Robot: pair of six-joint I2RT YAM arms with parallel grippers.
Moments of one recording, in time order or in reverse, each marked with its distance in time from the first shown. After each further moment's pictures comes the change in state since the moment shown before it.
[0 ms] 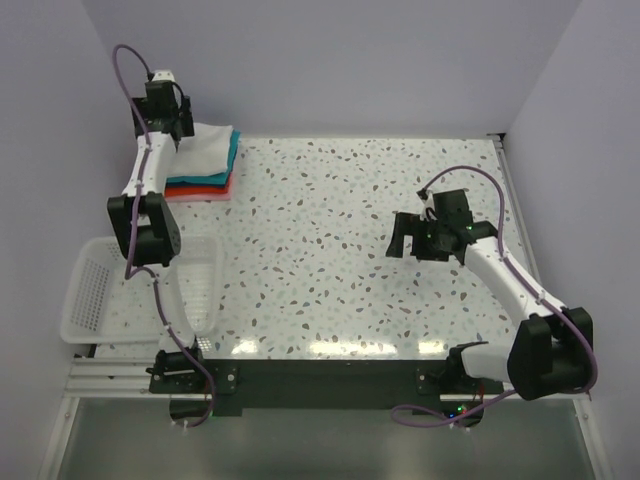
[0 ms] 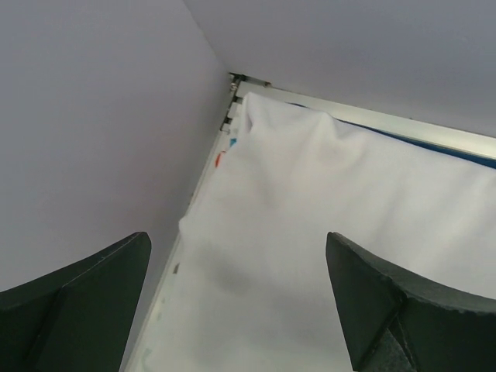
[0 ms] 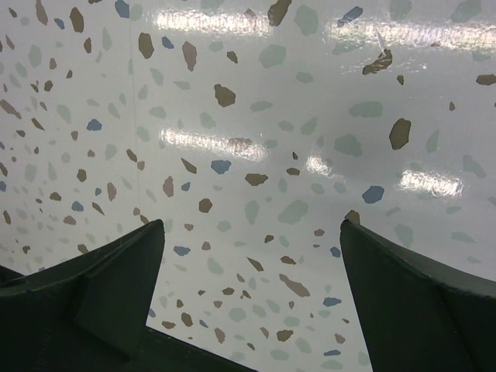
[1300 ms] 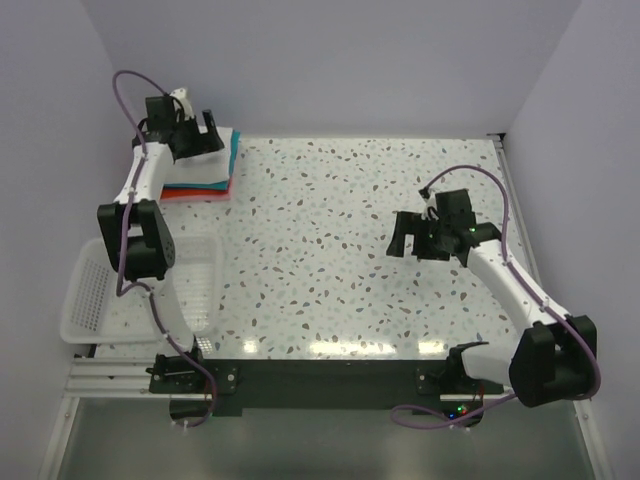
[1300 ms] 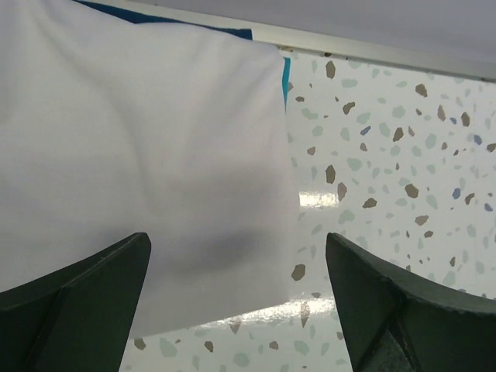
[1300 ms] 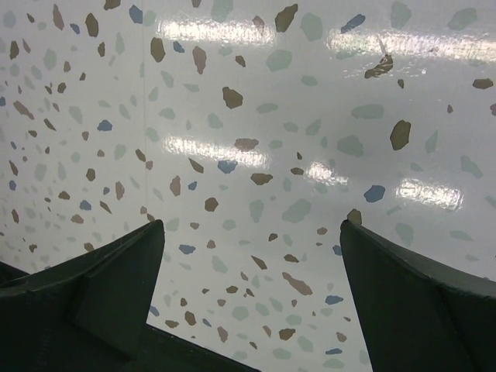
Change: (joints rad) left arm 0.000 -0.152 -0.269 -0.066 0.649 -0.249; right arm 0.000 -0.029 0.001 -0.005 -0.007 0.000
